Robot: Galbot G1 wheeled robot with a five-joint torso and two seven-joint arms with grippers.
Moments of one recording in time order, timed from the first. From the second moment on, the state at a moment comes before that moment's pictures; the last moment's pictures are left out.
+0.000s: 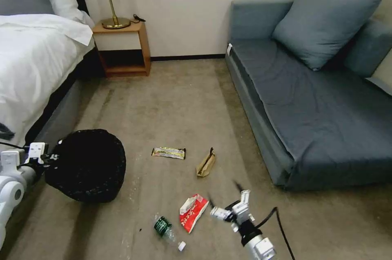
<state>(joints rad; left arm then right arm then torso) 1.41 -0.82 -0.93 -1.72 -0.63 0.63 0.06 -1.56 1.27 0.25 1.71 -0.18 0.32 -0.33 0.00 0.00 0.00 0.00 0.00</state>
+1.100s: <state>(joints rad) 1.70 -0.94 -1.09 -1.91 -0.55 0.63 0.10 -0.86 1.31 -0.07 1.05 -0.76 0.57 -0.60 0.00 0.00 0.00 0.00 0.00</state>
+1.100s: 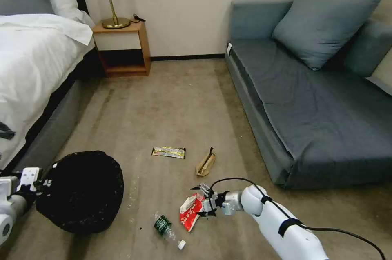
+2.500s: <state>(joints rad) 1.72 -1.00 -1.08 -1.96 -0.53 0.63 0.10 -0.96 1.22 0.02 1.23 -0.31 0.46 -0.59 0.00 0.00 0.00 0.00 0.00</state>
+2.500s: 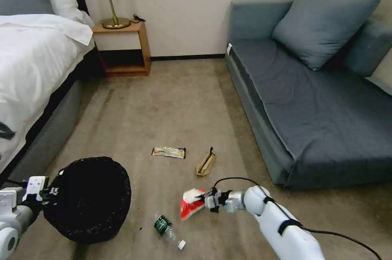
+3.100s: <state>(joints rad) 1.75 -1.02 -1.10 -2.03 -0.55 0.64 0.10 -0.79 1.39 -0.49 1.67 0.45 -0.03 -0.04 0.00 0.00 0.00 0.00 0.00</state>
